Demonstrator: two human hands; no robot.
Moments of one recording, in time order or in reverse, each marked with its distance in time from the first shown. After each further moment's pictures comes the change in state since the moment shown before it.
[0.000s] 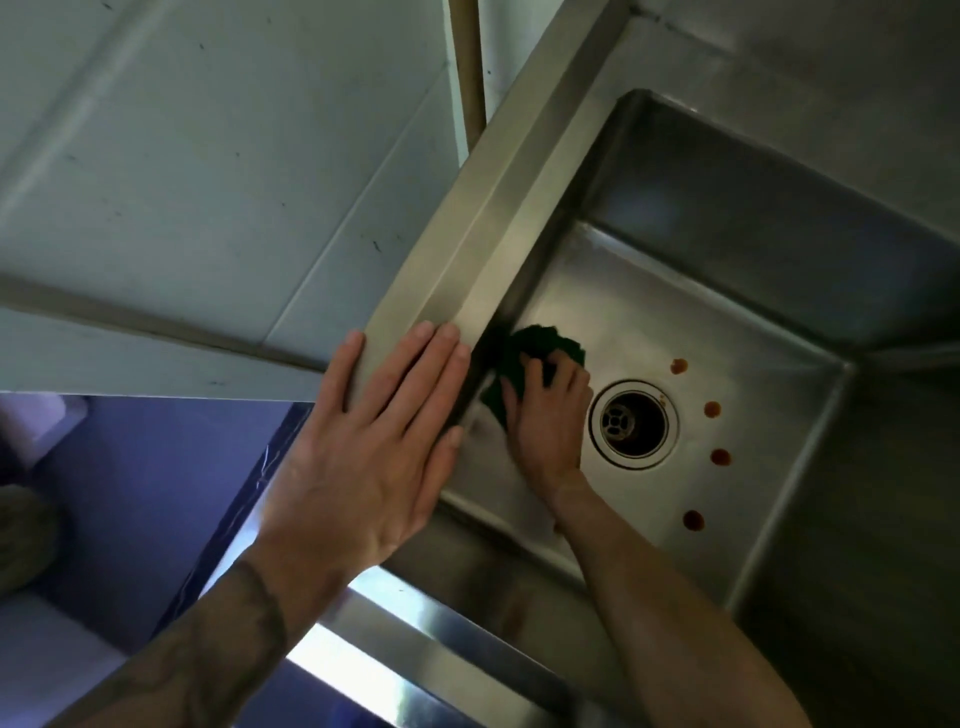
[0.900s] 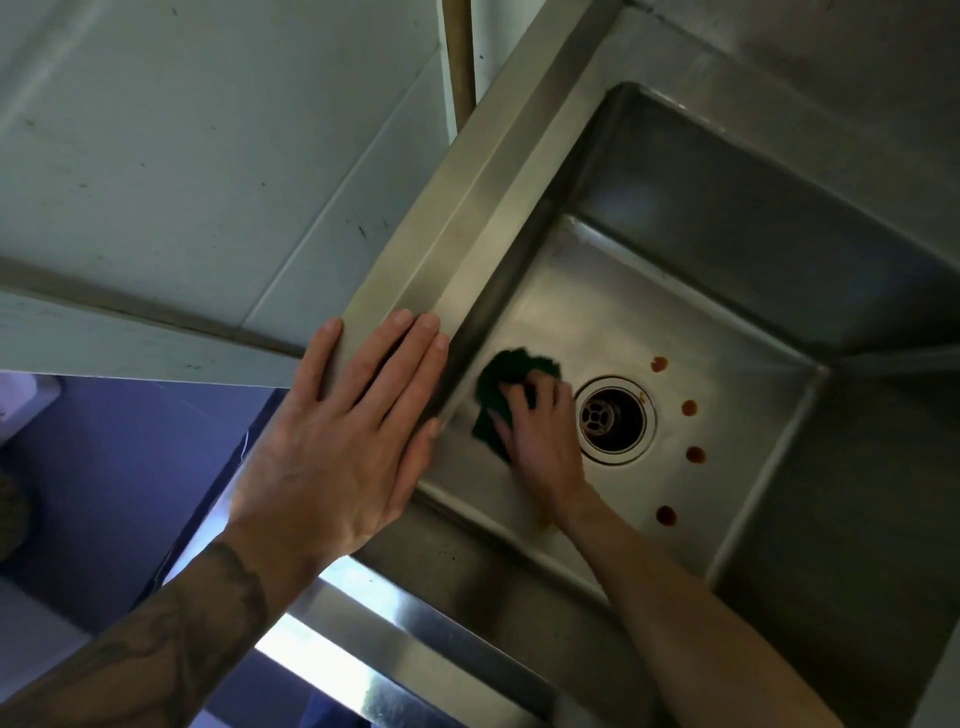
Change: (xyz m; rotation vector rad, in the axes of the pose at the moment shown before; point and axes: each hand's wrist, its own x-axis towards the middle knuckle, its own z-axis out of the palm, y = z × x) left_hand 0.005 0.002 -0.005 0.047 0.005 0.002; right_hand -0.020 0.038 -0.013 -0.028 -0.116 -0.279
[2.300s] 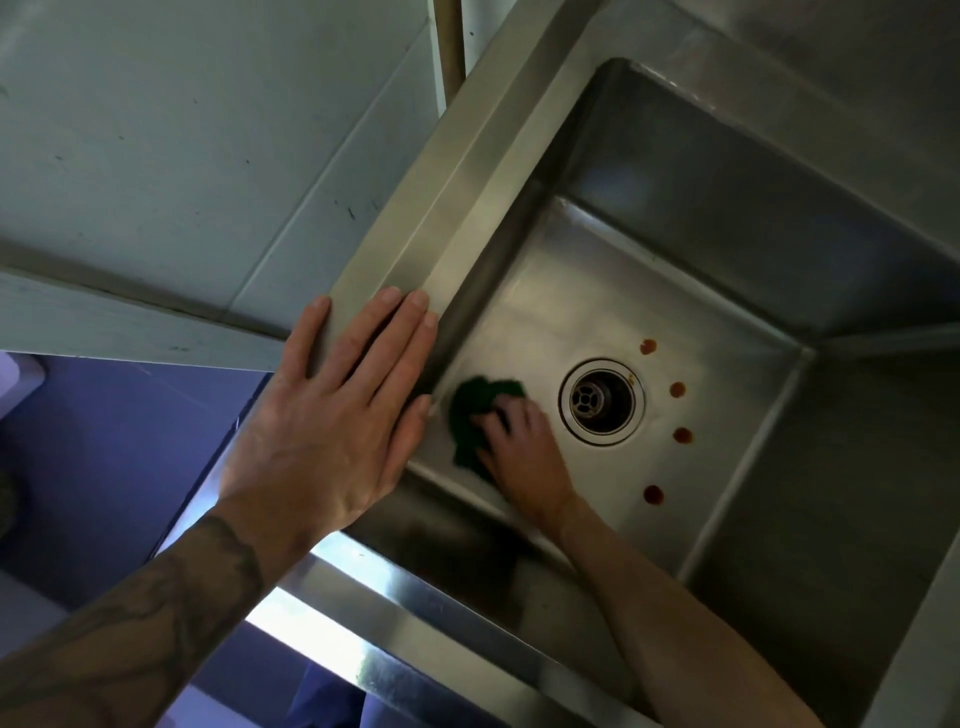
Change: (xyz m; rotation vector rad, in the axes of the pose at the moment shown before) left_hand -0.001 0.001 -0.001 0.002 -0.002 -0.016; right_hand -0.040 -0.006 0.000 0.043 -0.086 -0.205
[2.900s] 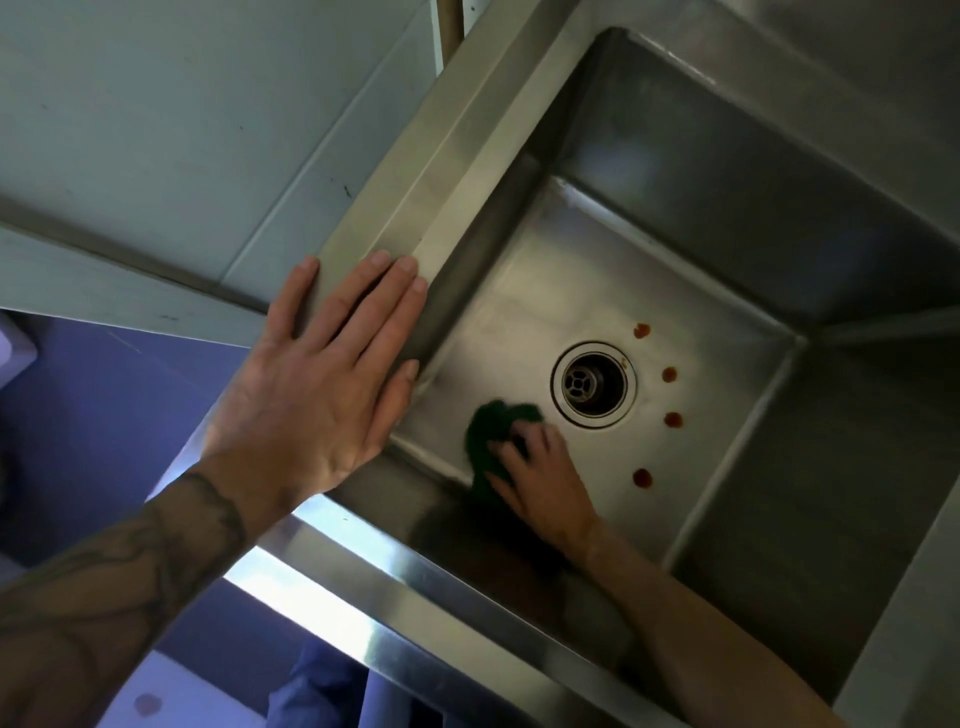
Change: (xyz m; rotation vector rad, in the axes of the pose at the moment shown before) left_hand 0.001 0.003 0.004 -0.010 0.042 -0.015; right_hand -0.069 0.019 -0.009 0.025 -0.092 -0.048
